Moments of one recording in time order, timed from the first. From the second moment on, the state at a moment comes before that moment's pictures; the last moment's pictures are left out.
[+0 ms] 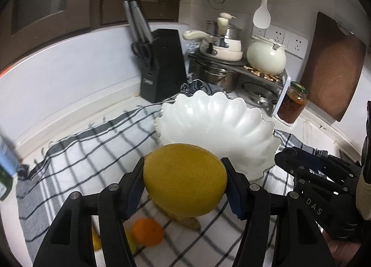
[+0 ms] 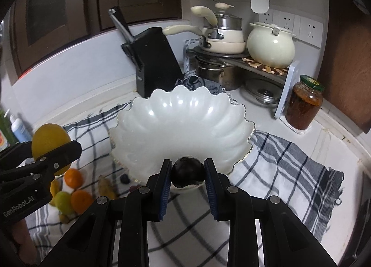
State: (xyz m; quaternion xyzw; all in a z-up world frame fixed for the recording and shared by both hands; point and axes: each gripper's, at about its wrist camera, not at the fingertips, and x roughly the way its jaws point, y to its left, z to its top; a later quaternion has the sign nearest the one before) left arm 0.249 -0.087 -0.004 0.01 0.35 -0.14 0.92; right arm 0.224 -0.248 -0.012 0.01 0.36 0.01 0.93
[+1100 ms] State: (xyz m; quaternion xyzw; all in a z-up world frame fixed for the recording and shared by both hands) left arm 0.319 -0.134 -0.049 0.06 0.41 -0.16 0.90; right arm 0.285 -0.281 -0.049 0.01 0.40 -0.02 0.91
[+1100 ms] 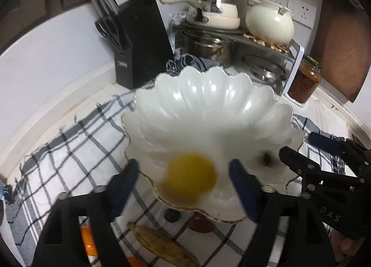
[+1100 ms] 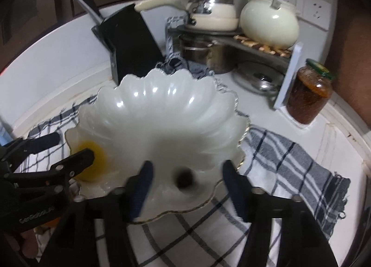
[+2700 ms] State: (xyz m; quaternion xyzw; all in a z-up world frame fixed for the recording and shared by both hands) left arm 0.208 -0.013 -0.021 0.02 0.38 -0.04 0.93; right arm 0.193 -0.188 -0.018 -0.01 0.36 0.00 0.93
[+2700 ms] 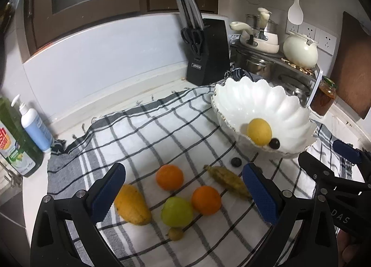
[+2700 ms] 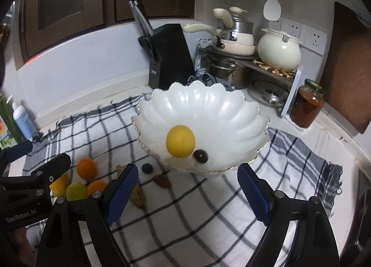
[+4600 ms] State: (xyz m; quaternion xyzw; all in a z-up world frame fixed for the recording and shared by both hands) left arm 0.180 0.005 -0.133 0.02 0.46 -0.06 0.89; right arm 0.175 -0.150 -0.097 -0.04 0.43 0.05 0.90
